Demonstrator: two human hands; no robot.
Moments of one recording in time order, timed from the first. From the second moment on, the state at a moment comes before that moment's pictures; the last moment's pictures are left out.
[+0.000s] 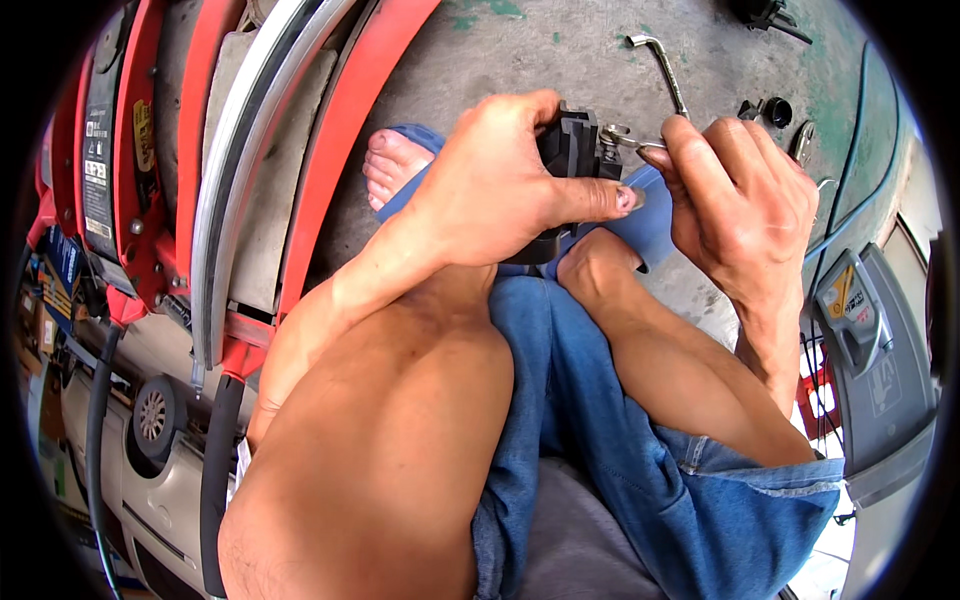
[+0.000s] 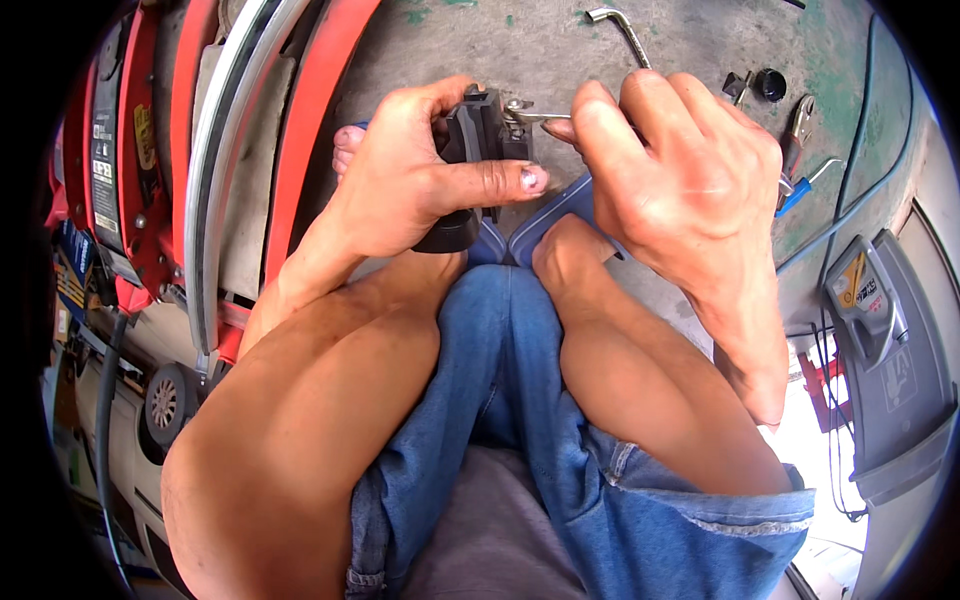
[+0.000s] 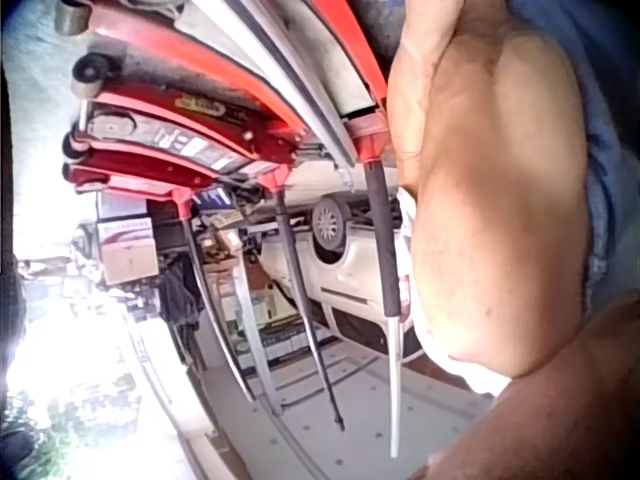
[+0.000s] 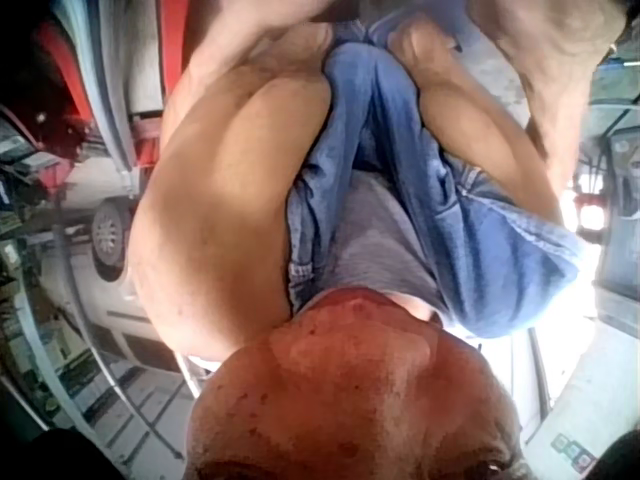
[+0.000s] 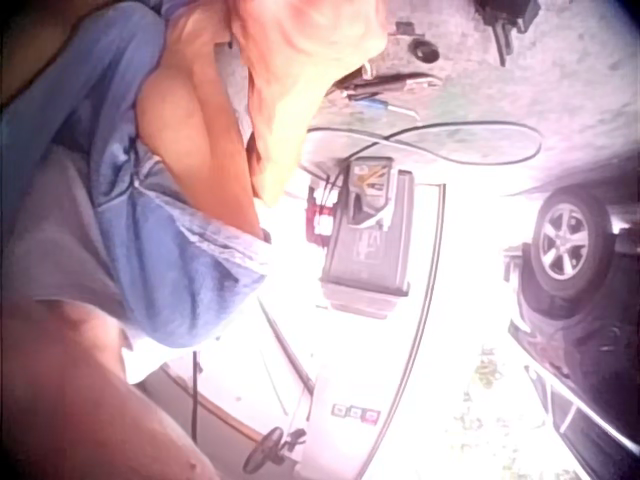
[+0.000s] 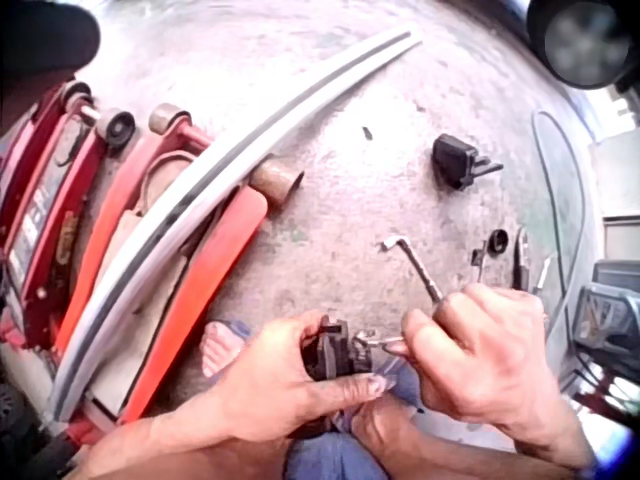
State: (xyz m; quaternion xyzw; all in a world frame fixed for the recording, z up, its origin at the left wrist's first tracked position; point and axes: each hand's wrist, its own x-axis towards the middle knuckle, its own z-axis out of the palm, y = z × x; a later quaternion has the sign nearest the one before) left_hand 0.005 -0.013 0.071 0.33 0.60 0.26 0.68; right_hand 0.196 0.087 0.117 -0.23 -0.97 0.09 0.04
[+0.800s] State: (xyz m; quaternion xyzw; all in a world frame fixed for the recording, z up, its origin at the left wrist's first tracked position) left_hand 0.001 -0.007 0.082 0.10 0.35 0.31 0.88; right_hand 0.208 0.081 0.063 -0.27 -0.86 0.36 0.25
